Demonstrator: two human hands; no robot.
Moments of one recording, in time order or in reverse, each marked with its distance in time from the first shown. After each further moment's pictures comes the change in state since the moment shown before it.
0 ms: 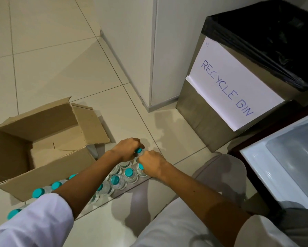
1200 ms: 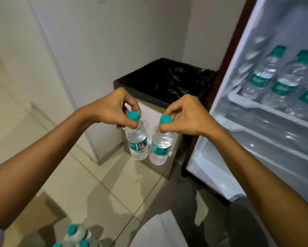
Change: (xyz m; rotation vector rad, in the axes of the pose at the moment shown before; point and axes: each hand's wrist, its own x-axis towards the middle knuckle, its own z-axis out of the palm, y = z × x) left_hand 0.048 0.197 -0.335 -0.454 0.135 0.470; right_hand -0.268 0.181 -0.205 0.681 0.945 0.378
